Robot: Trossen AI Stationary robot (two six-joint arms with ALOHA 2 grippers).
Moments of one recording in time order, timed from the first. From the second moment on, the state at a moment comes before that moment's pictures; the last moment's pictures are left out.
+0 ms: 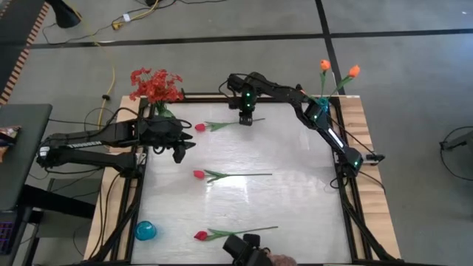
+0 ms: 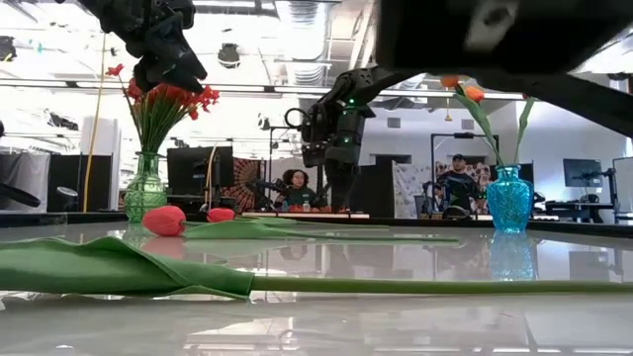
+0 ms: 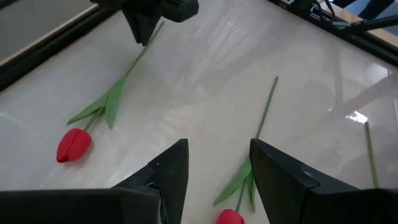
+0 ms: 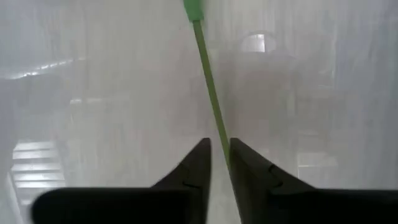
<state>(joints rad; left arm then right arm) 0.20 0.84 0.78 -0.57 -0.06 -0.36 -0.58 2.52 2.35 -1.32 -0.22 -0.50</state>
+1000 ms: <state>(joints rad) 0.20 0.84 0.78 -0.56 -0.14 -0.31 -0.56 2.21 1.88 -0.95 -0.16 -0.64</state>
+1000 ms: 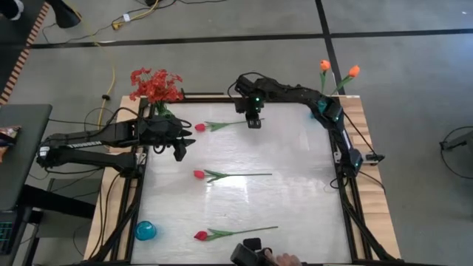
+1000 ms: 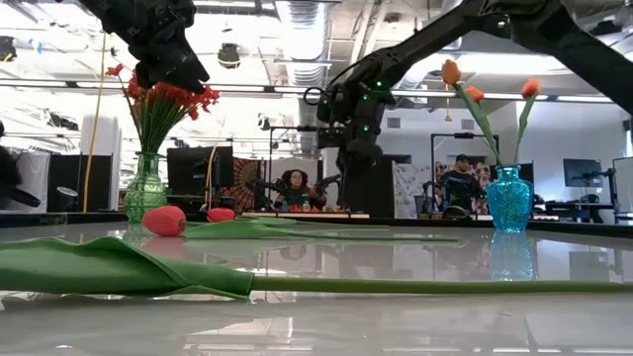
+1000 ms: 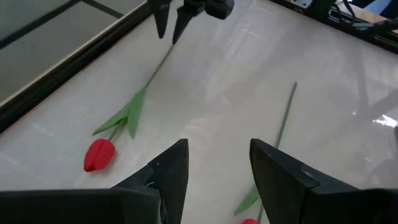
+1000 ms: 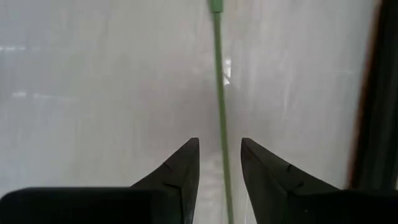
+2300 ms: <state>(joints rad) 0.20 0.84 0.78 -0.55 -0.16 -0.31 -0.55 2.33 1.88 -0.94 -0.05 -0.58</state>
